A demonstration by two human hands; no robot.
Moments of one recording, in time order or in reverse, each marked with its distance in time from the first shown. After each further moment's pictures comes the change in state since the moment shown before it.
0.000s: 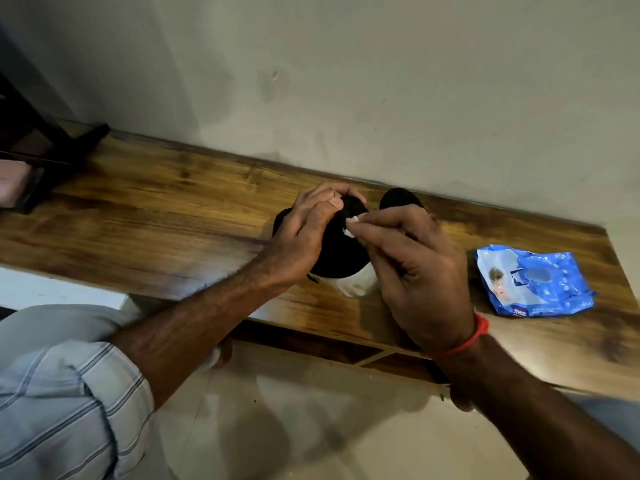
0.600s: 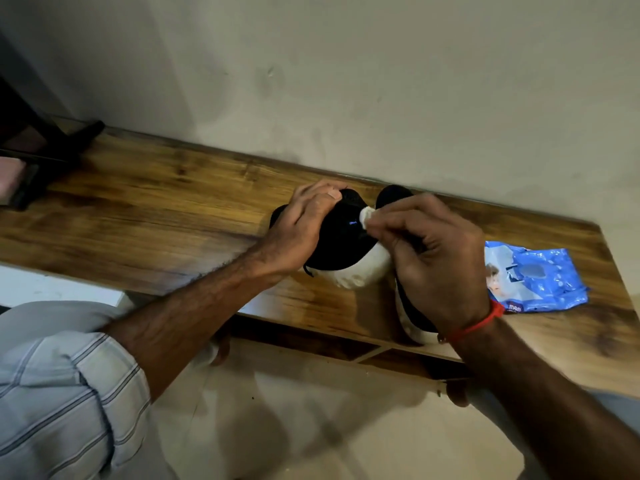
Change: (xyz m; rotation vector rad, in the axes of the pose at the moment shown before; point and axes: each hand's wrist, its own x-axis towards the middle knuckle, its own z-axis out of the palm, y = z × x) left_hand 0.003 0.007 -0.002 -0.013 -0.001 -0.141; right_hand 0.006 0.009 -0.013 0.053 0.012 0.117
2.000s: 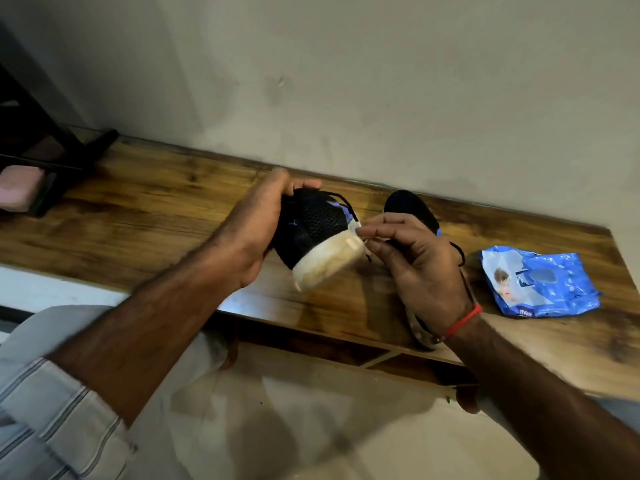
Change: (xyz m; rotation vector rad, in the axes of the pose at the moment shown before) left_hand -0.012 0.028 -0.043 -0.245 0.132 -0.275; right_hand -0.009 0.020 0.027 0.303 -0.152 0.264
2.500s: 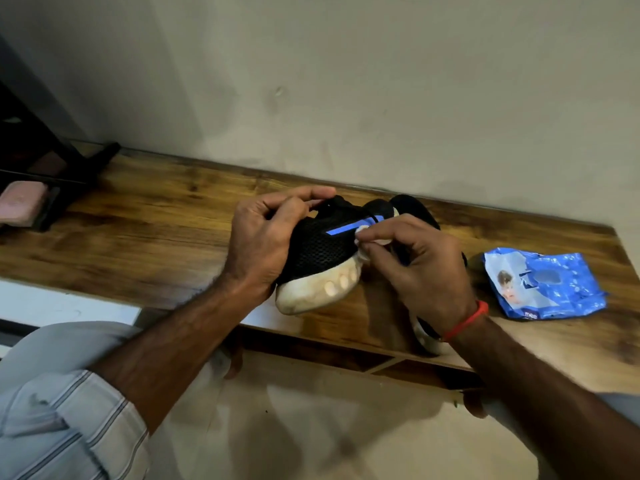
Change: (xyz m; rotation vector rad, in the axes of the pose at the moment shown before) left_hand 0.000 -0.021 0.012 -0.141 0.108 0.412; right_hand 0.006 -0.025 -0.004 -0.155 0.080 -0.132
